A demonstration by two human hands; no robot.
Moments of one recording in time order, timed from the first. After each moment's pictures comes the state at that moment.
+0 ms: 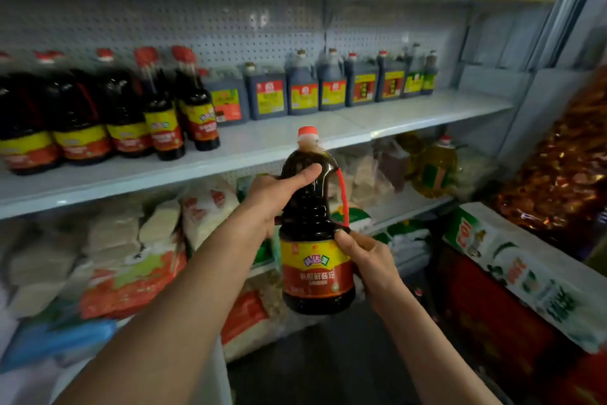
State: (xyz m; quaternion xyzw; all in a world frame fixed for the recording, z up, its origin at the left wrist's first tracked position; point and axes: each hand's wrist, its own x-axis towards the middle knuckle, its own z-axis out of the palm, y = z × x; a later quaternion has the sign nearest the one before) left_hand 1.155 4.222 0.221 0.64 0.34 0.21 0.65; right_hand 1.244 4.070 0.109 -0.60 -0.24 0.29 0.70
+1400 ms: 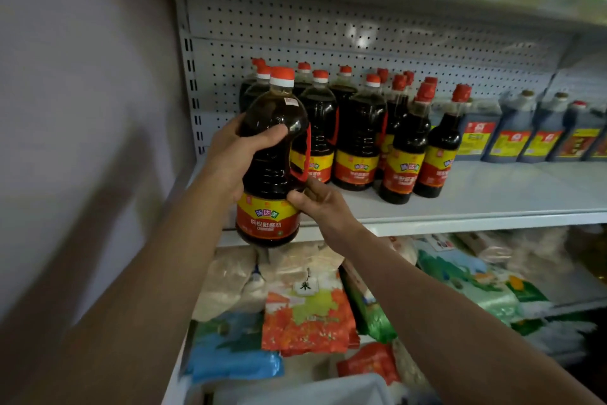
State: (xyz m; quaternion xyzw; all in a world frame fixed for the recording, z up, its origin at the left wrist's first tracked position) left_hand 0.811 4.733 0.274 0.61 0.24 0.45 0.61; right_hand 0.971 4.657 0.177 -0.51 -0.47 0.37 0.62
